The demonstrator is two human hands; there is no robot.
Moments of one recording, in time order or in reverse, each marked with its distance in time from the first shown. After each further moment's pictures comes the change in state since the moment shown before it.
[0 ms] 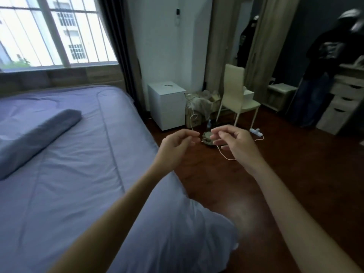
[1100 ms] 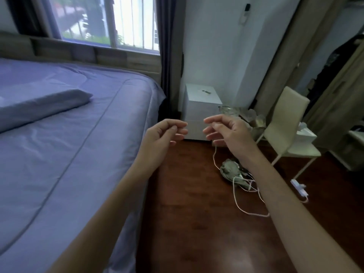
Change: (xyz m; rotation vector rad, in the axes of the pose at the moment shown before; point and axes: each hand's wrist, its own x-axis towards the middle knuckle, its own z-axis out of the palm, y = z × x) left_hand 0.330 -0.057 0.118 -0.079 0.584 -0.136; right_hand 0.428 0.117 -0.123 0.077 -0.516 -0.142
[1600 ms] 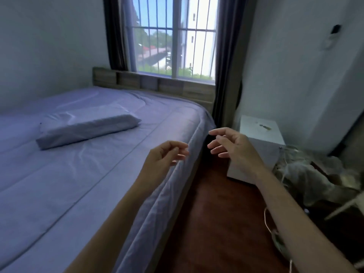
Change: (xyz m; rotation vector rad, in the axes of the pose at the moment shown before) left_hand 0.150 -0.056 0.003 0.164 0.321 -0.024; right_hand 0.255 0.079 0.006 0.134 -0.337 -0.173
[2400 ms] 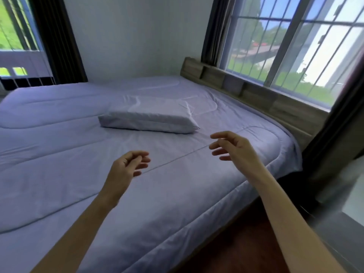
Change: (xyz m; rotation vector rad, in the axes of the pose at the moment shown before) left_hand 0.162 -0.123 -0.101 0.157 0.810 -0.245; right_hand 0.357 0.097 0.083 0.090 -0.578 -0.084
